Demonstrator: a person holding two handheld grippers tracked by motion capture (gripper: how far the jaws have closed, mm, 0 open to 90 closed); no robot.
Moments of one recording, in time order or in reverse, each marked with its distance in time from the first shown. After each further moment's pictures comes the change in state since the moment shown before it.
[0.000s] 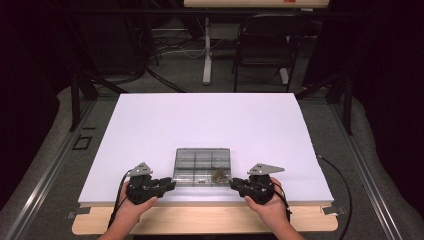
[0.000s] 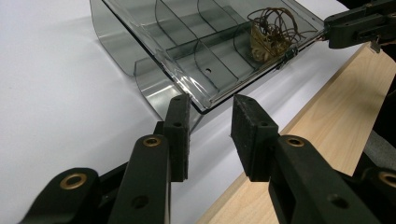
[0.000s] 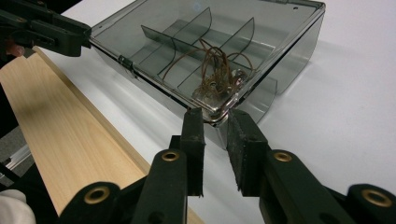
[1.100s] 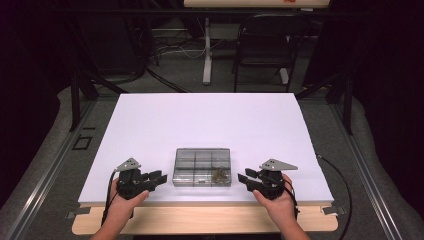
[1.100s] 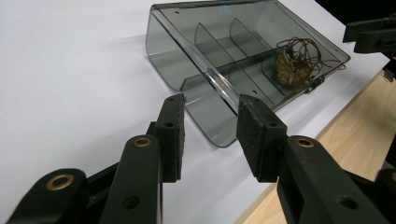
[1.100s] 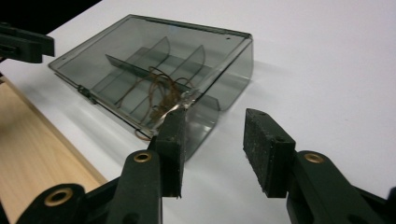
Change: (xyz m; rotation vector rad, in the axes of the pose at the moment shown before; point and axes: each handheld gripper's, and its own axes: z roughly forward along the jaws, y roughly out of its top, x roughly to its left) left arm 0.024 0.002 -0.016 -0.064 0.045 -0.065; right arm -0.023 0.002 -0.015 -0.088 -0.098 0.042
